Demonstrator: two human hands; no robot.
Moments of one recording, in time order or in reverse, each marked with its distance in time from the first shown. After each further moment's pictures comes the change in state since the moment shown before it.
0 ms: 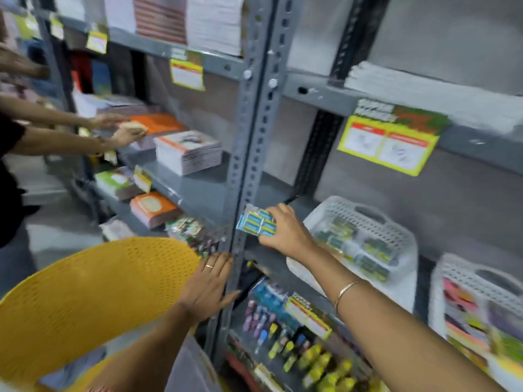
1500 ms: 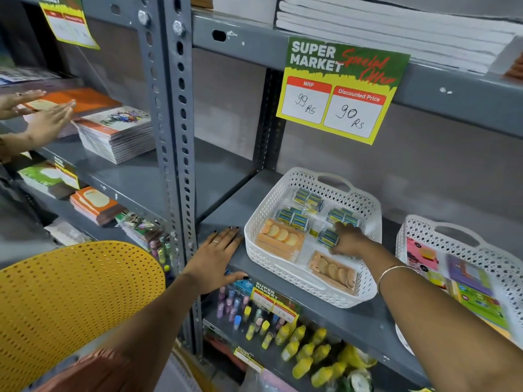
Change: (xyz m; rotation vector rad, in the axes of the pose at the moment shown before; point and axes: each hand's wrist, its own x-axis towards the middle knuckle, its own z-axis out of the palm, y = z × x) left_hand 0.099 0.046 0.052 -0.043 -0.252 0.199; right_hand -0.049 0.245 -0.021 -0.265 -0.371 0.634
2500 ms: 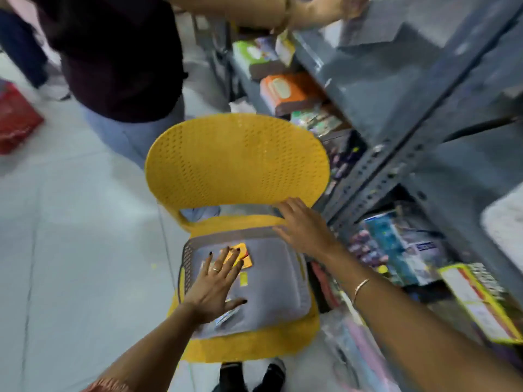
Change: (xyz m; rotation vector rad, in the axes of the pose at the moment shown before) left_hand -0.369 0.020 0.127 -0.229 -0.360 -0.655; right_hand -0.108 -0.346 0.210 -0.006 0.209 -1.342
